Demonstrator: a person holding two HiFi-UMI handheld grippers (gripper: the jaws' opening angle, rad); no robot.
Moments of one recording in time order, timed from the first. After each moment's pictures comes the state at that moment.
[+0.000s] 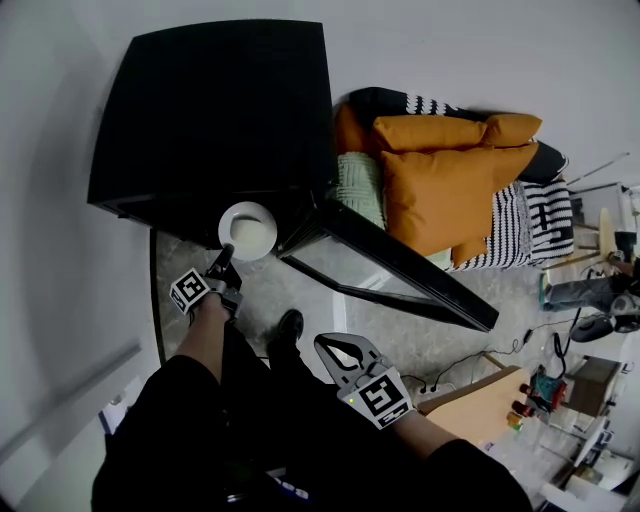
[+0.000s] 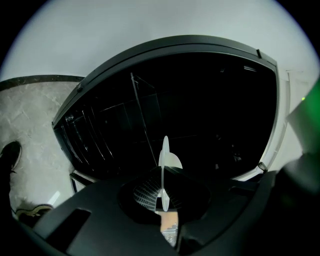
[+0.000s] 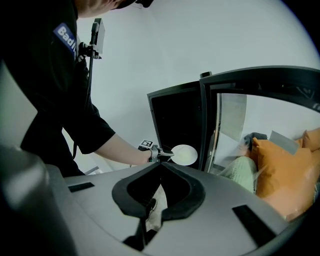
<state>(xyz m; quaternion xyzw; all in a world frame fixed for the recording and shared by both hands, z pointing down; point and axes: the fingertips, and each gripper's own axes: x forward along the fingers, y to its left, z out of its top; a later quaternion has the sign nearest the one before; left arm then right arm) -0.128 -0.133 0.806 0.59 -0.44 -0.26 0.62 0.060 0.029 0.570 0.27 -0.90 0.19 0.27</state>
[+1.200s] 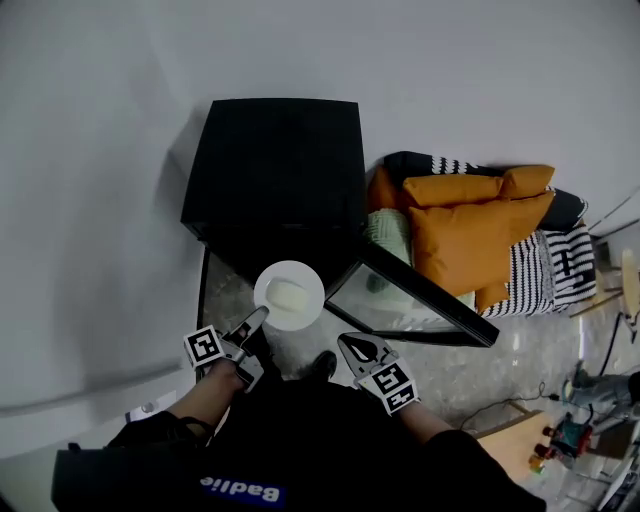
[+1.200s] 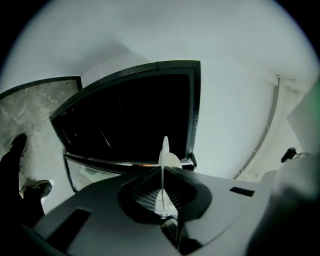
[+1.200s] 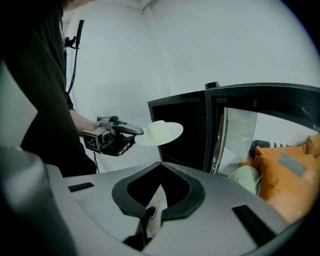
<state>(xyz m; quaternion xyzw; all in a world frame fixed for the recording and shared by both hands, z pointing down) -0.124 -0.035 0.556 0.62 -0.35 -0.27 0.65 0.036 0.005 0.541 0.27 -0.91 0.19 0.25</state>
